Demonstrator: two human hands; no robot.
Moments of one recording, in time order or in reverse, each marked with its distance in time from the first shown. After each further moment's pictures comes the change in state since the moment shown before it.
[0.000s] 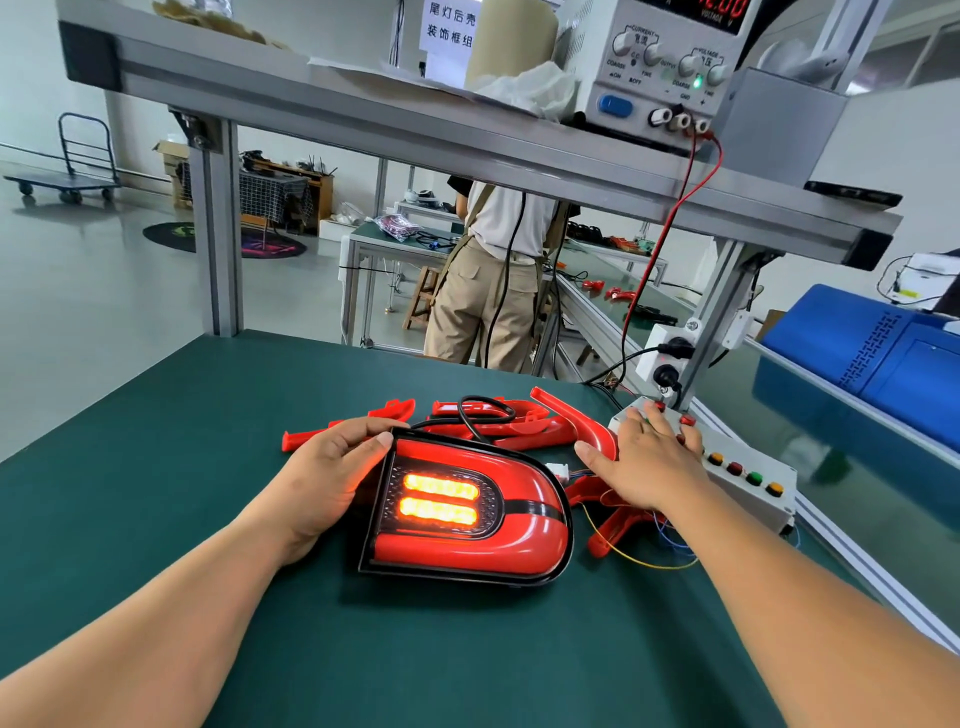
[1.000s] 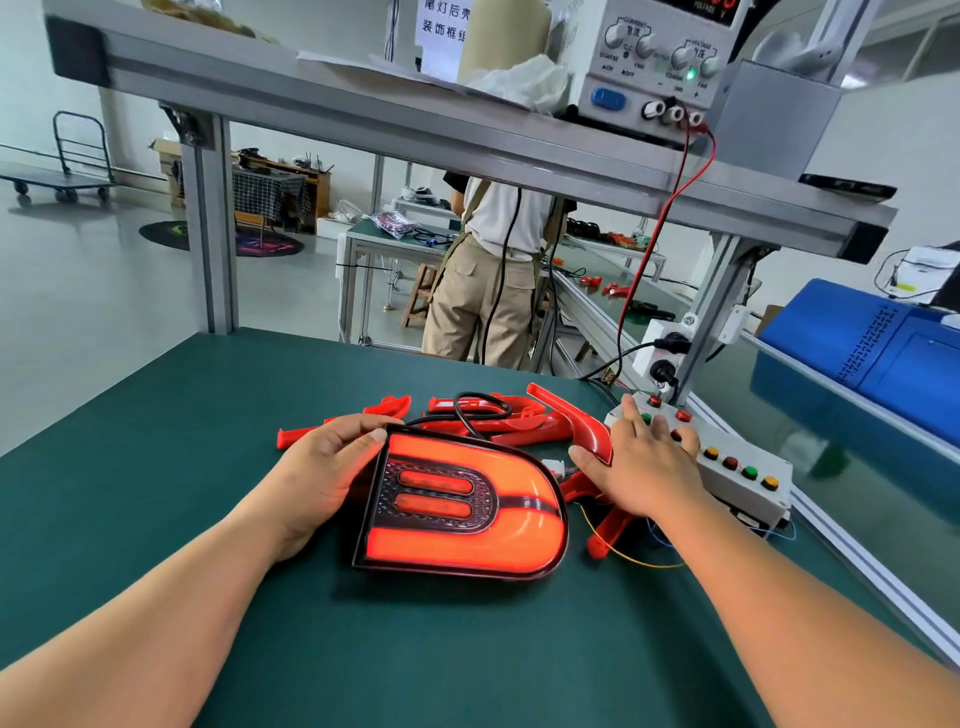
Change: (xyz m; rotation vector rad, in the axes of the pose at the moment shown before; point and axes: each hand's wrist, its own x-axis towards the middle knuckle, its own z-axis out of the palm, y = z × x) left_hand 0.000 0.001 0.003 -0.044 -0.003 -0.018; right_hand -0.011 -0.005 0.003 -0.012 0.022 -0.005
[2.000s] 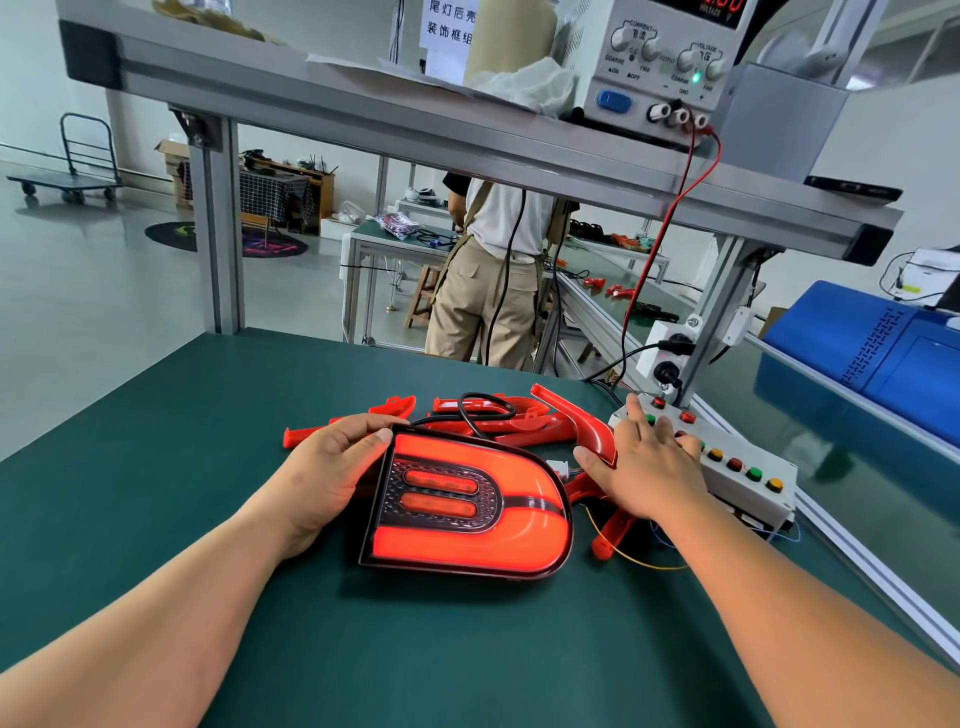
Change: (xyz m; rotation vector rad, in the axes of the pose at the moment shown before) left_hand -0.001 0.001 0.001 -0.003 0.009 0.002; right_hand 0.000 -0.001 0.001 0.004 -0.001 -0.003
